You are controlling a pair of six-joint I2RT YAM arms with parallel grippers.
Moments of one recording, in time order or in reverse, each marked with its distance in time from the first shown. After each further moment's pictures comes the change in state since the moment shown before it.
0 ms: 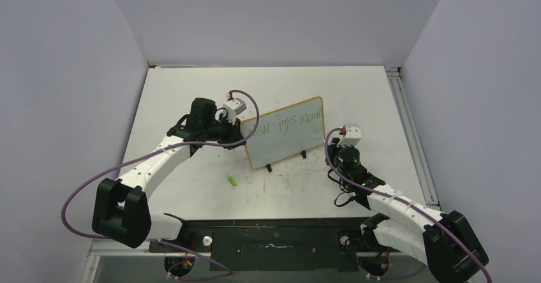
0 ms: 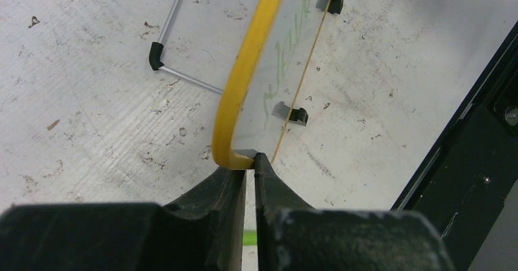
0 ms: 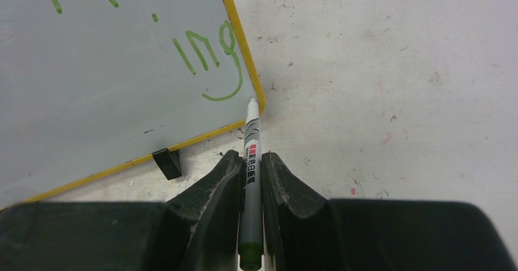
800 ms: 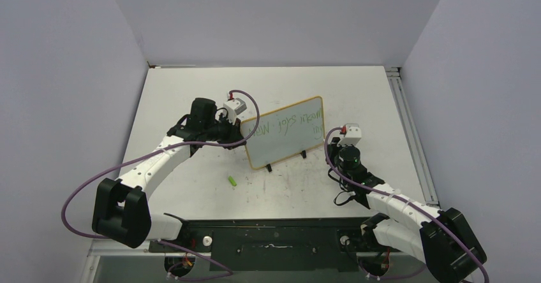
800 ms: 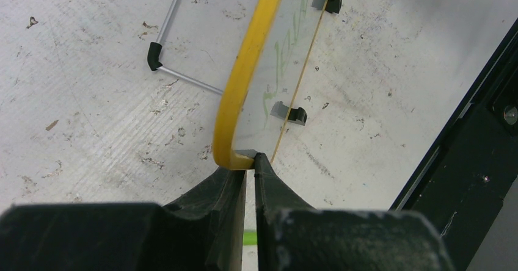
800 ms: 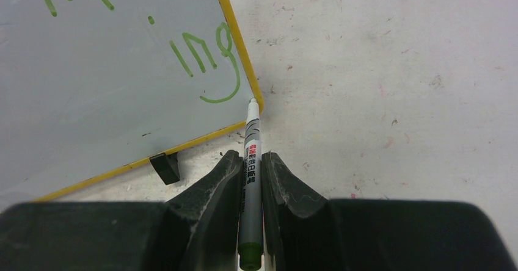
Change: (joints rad) left arm -0.002 0.000 0.002 -0.002 0.001 0.000; right arm -0.020 0.031 -0.007 0.044 -0.022 -0.003
